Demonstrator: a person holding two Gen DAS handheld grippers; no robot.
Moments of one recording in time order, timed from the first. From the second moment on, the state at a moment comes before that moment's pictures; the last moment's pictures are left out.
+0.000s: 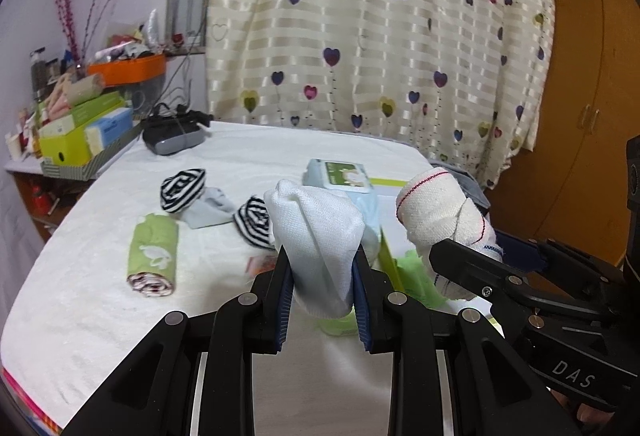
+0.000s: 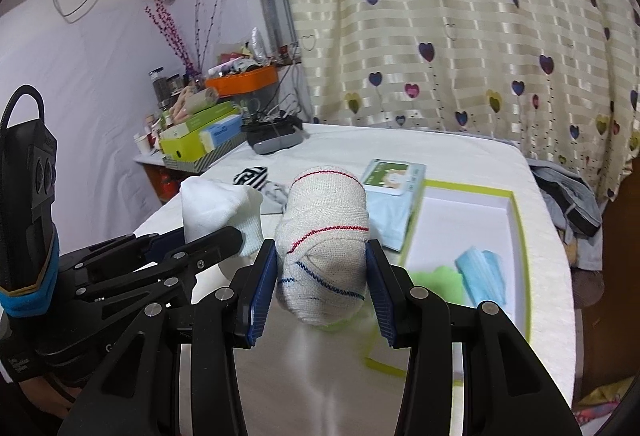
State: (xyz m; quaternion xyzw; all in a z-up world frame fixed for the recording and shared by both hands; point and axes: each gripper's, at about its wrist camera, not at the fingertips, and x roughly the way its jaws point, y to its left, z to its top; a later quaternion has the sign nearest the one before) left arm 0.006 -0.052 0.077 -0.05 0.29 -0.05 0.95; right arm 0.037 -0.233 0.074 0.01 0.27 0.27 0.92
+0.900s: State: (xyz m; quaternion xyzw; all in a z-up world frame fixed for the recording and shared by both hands) left arm 0.050 -0.121 0.052 -0.04 0.33 -0.15 0.93; right arm 0.079 -0.323 0.027 0.05 0.34 0.16 0.93
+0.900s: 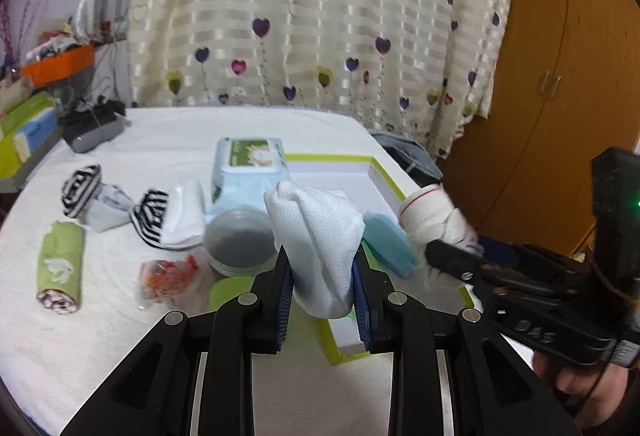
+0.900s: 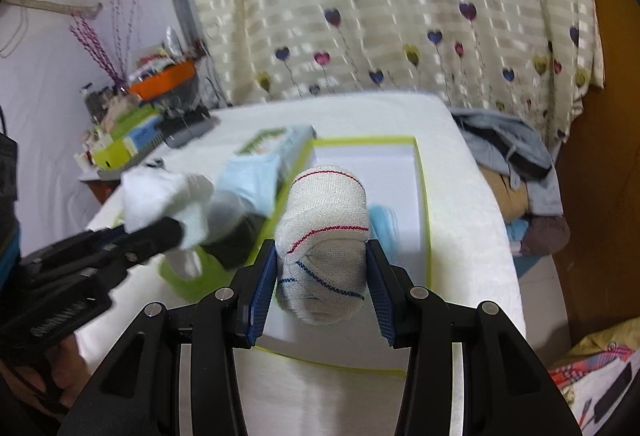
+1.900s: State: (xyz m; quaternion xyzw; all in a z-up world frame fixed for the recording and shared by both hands) left arm 0.084 -0.163 0.008 -0.02 0.40 -0.20 0.90; right arm 0.114 -0.344 0.000 0.04 0.36 0.15 0.92
